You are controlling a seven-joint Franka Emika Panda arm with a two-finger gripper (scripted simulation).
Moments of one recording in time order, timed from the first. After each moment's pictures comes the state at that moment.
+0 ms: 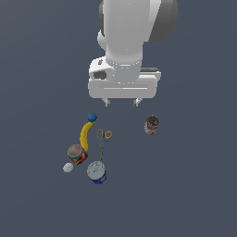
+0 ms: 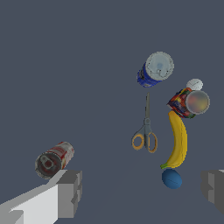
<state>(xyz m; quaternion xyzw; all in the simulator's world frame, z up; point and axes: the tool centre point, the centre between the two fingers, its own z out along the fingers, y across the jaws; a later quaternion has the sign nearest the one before) 0.003 0.011 0.313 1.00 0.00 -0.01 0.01</state>
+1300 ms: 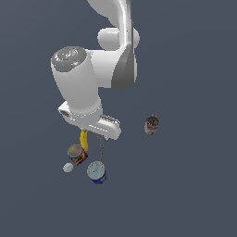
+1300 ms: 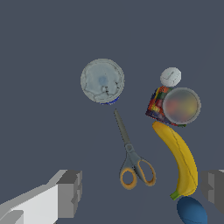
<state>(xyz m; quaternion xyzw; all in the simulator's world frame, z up) 0.061 -0.089 0.212 0.98 -0.19 -0.01 -0.01</state>
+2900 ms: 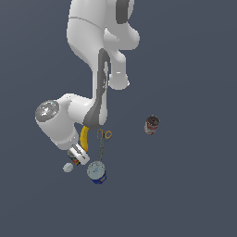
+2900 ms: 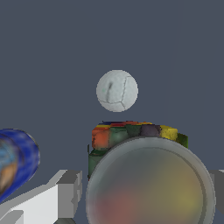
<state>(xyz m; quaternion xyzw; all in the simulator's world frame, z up) 0.073 -0.200 0.071 0.93 -0.36 0.00 0.00</state>
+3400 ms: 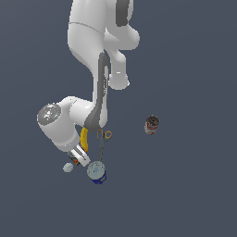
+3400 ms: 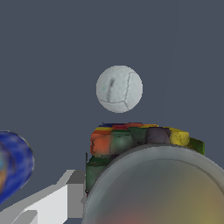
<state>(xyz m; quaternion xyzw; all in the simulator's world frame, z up) 0.074 -0.200 0.058 0.93 -0.36 0.00 0.00</state>
